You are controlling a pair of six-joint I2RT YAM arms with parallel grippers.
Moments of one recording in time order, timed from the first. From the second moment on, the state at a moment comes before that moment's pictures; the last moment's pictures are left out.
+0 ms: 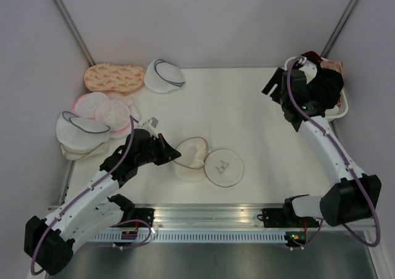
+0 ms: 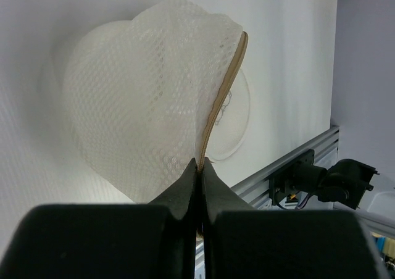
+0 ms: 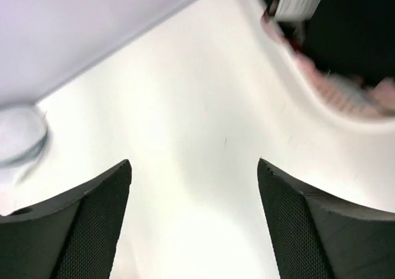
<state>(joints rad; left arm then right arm) -0.56 0.83 0.58 -0.34 0.21 -0.84 0.14 1.41 1.32 -0.38 0.36 0.56</state>
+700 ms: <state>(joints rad) -0.56 0.79 0.44 -0.25 0.17 -0.90 0.87 0.98 0.44 -0.30 0.33 1.09</state>
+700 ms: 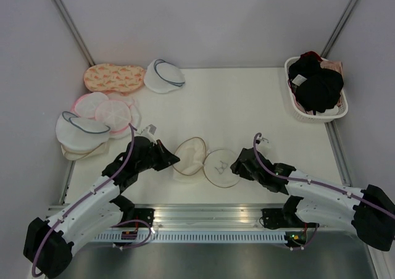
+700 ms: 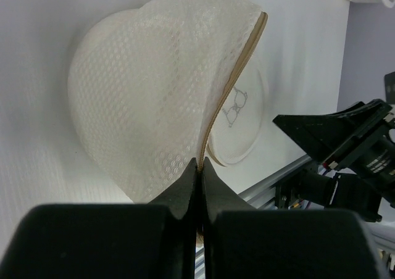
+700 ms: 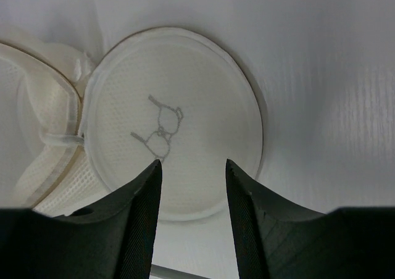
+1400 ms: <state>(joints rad) -0.56 0.79 0.44 -0.23 0.19 -0.90 1.24 1.12 0.47 -0.47 0.54 1.47</state>
